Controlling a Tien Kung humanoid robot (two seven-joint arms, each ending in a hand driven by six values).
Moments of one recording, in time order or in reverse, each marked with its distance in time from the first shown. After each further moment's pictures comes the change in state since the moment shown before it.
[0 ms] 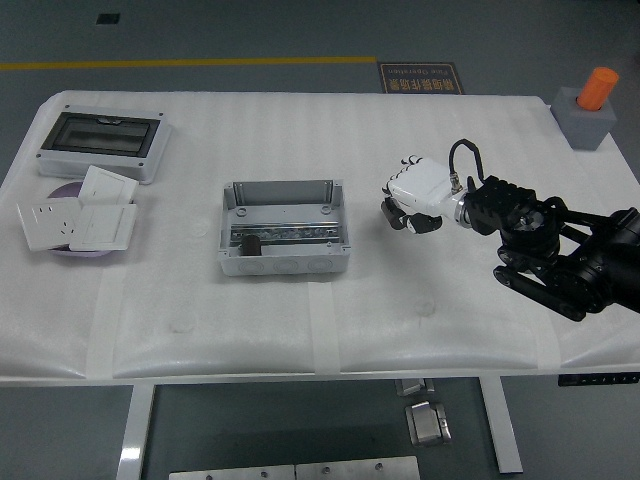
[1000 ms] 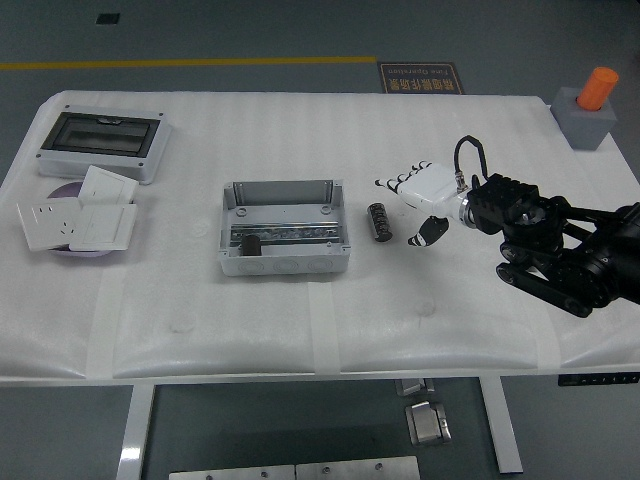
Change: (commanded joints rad) left arm 0.001 -0.002 0.003 0.000 0.004 -0.012 0.010; right arm 0.042 -0.014 -0.069 0.022 0.117 0.067 -0.056
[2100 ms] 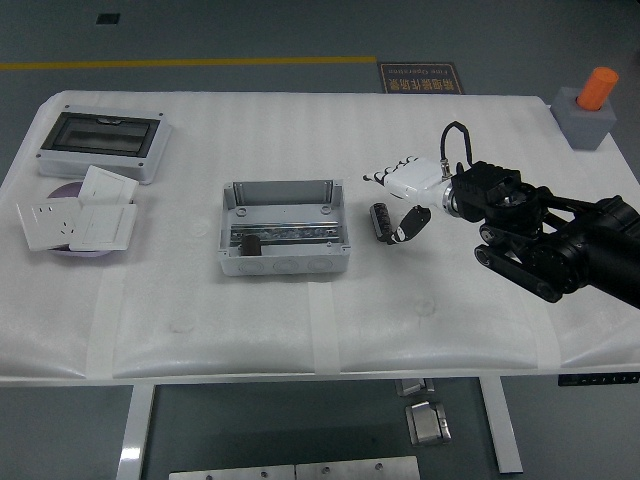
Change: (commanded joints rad) left arm -0.006 0.004 0.012 0.000 -0.001 -0.002 -0.002; right arm 0.004 0.109 0.093 -0.137 0.032 0.083 0.062
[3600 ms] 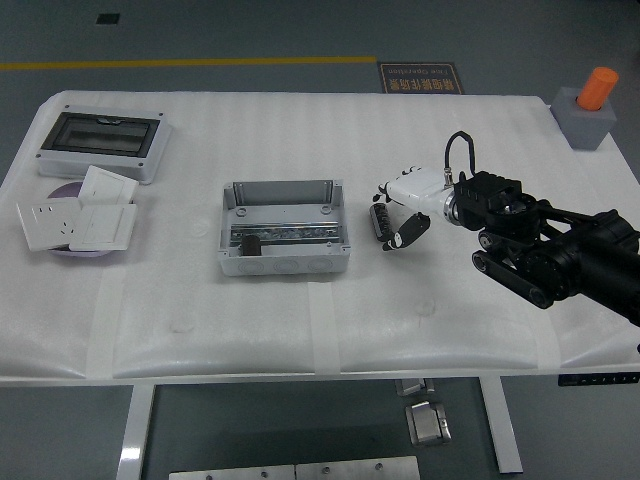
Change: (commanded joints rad) left arm -0.007 -0.004 0.070 0.000 -0.059 0.000 -0.025; right arm -0.049 0.030 0.036 -0.071 0.026 -0.023 0.026
